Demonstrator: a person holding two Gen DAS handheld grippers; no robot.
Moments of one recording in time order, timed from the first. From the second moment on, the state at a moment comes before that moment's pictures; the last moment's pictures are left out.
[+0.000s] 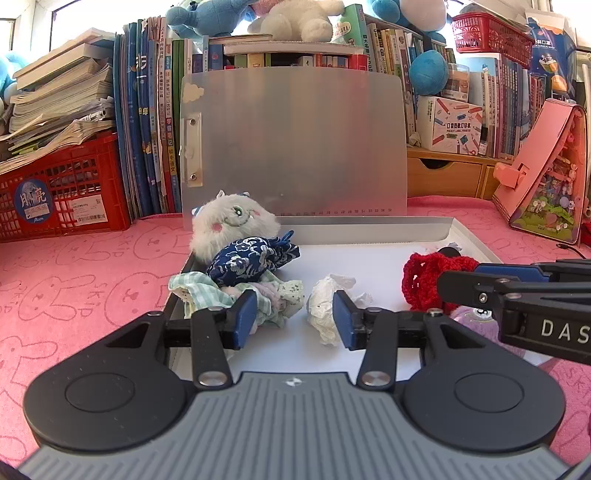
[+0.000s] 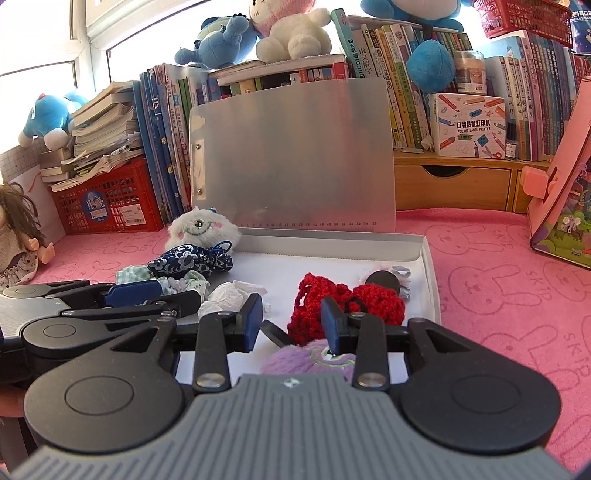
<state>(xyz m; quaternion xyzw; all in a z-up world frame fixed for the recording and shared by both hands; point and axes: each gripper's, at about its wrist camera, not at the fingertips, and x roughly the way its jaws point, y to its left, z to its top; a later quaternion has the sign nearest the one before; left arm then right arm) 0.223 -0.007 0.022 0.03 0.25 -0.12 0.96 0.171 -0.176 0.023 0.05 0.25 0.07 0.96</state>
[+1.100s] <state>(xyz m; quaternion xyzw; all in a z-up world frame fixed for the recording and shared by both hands) 0.104 -0.004 0.025 -0.01 0.25 -0.18 0.95 0.071 -0.209 0.032 0.05 0.22 0.08 0.97</state>
